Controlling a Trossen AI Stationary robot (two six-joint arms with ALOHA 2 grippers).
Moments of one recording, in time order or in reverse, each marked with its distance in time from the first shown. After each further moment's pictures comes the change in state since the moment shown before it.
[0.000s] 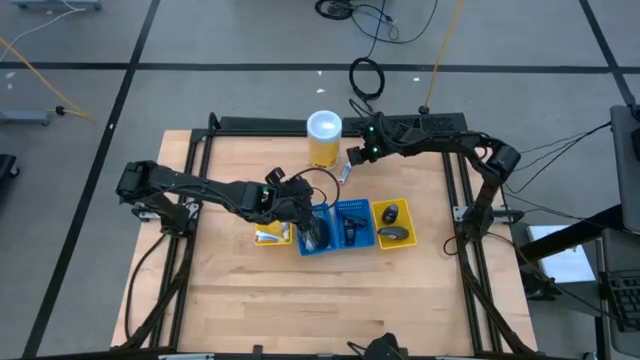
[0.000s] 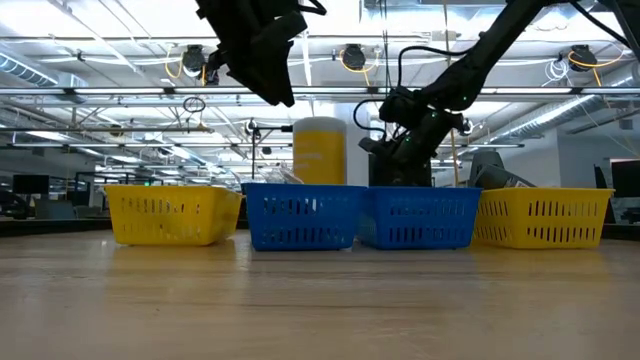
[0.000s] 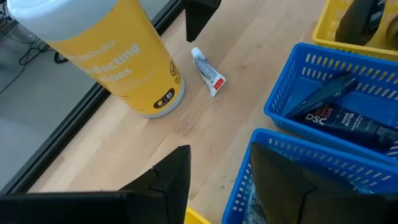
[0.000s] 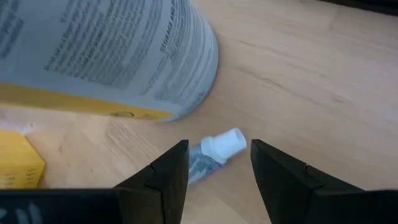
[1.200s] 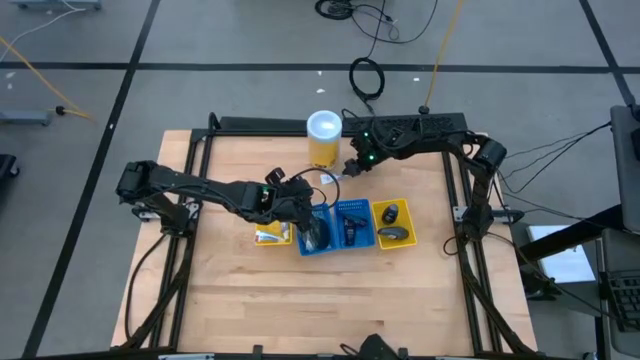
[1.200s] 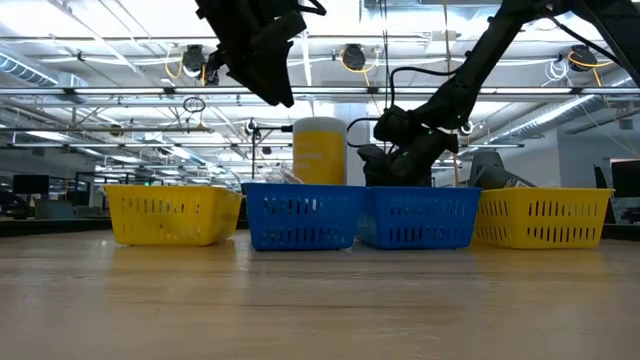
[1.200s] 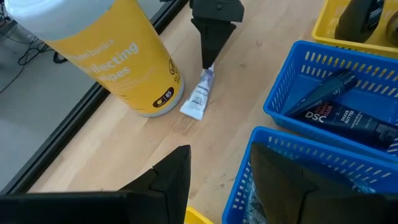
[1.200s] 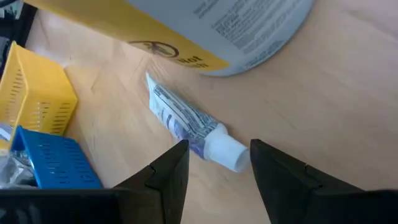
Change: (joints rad) left arm 0.000 0.000 0.000 -0.004 0.005 0.004; right arm 0.000 0.115 -0.001 0.079 -0.267 -0.143
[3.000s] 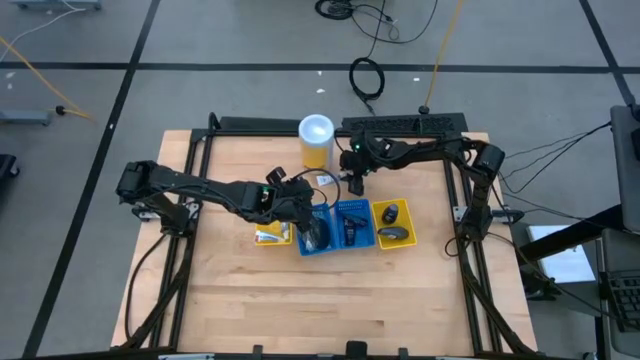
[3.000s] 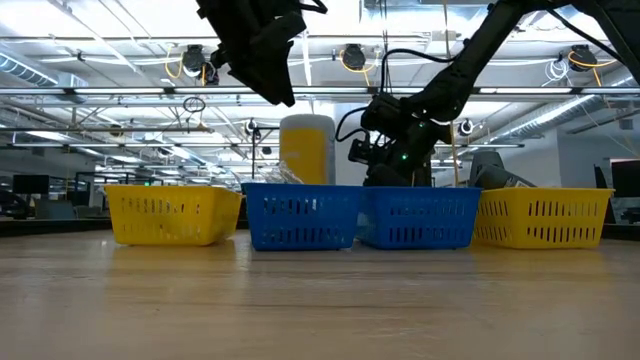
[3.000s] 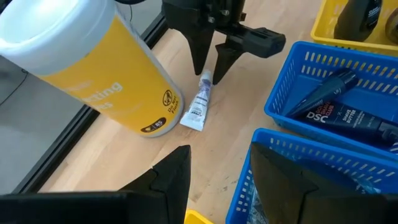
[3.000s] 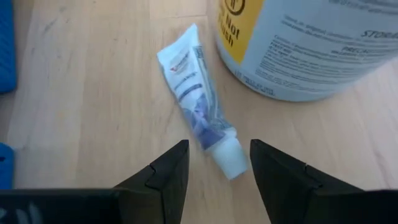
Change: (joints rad) left arm 0.000 0.000 0.000 0.011 -0.008 0.036; right arm 0.137 -0.016 -0.001 0.025 0.238 -0.758
